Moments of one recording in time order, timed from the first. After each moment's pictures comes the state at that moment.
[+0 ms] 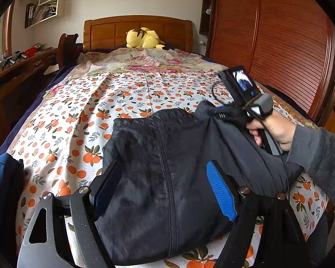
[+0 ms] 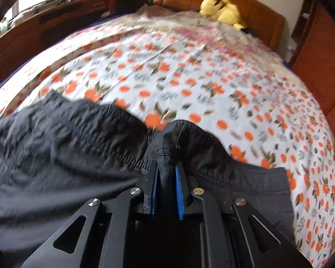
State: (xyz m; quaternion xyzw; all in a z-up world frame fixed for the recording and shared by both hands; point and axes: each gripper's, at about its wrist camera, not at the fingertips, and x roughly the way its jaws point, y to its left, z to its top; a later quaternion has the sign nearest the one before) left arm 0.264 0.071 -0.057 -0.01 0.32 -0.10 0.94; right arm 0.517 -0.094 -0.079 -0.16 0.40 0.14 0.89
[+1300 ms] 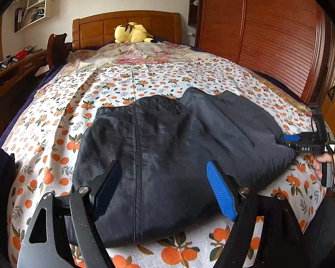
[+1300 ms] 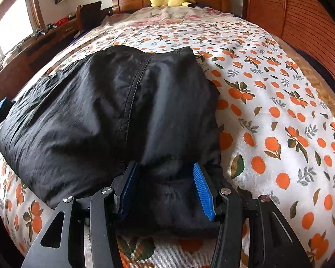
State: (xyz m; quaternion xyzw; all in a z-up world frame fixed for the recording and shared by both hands) left arm 0.238 0.035 -0.075 0.01 0.34 -0.12 0.93; right arm 0.283 -0.270 -0.100 -0.03 0.43 0.09 0.90
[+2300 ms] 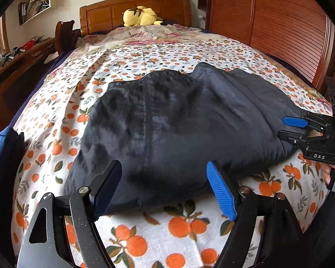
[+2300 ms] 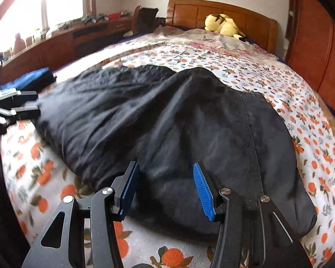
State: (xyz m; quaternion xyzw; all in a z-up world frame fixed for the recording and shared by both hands) left arm 0.218 0.043 -0.096 0.03 0.39 -0.08 0.92; right arm 0.227 -0.171 -0.098 -0.13 0.36 0.20 0.90
